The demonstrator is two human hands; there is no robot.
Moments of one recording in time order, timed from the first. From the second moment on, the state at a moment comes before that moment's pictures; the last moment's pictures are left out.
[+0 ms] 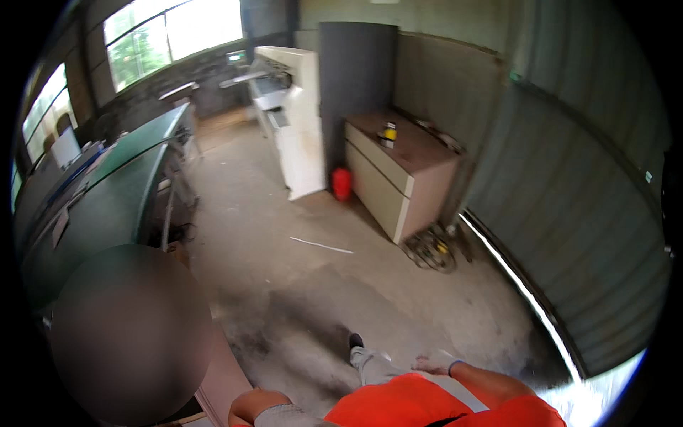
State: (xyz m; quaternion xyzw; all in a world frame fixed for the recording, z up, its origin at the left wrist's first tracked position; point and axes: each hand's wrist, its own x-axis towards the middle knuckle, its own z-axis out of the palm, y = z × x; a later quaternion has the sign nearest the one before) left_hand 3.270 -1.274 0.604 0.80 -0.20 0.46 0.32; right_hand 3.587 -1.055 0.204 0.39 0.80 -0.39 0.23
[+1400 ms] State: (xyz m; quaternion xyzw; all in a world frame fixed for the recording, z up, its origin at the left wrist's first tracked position) left_hand 1.699 -0.936 0.121 -0.03 0.90 0.43 0.07; right_hand 1.962 -0.349 0.090 0.32 0.86 -0.26 0.30
